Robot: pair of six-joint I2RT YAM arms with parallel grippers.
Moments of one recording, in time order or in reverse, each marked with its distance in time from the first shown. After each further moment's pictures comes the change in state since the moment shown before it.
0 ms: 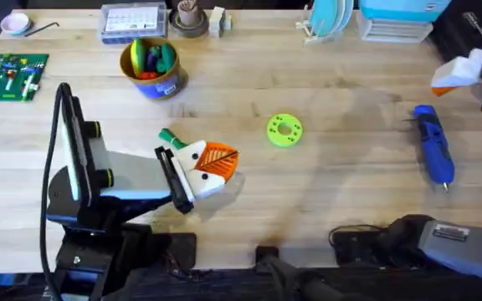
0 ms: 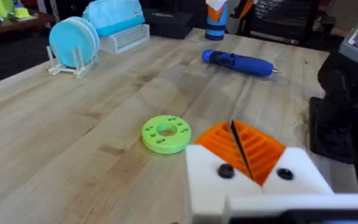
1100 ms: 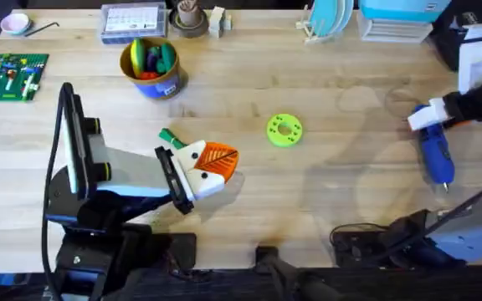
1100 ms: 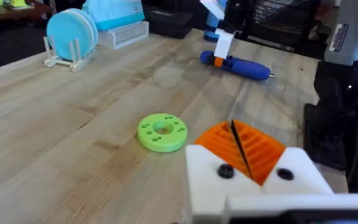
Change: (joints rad) left arm 0.000 0.000 0.000 0.000 -0.004 -0.061; right arm -0.099 0.409 0.000 0.103 -0.003 -0.635
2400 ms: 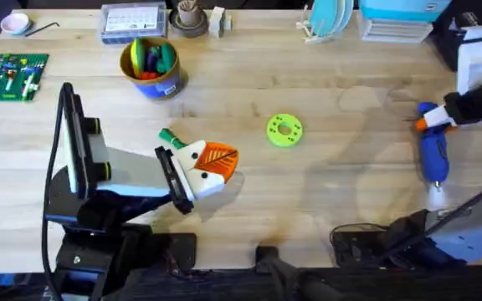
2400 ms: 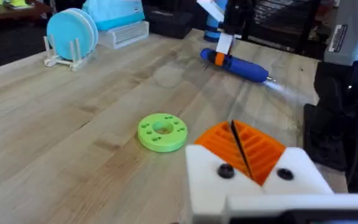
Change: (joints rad) left arm 0.000 0.000 0.000 0.000 0.000 -0.003; right arm 0.000 0.005 -0.002 -0.002 0.002 0.008
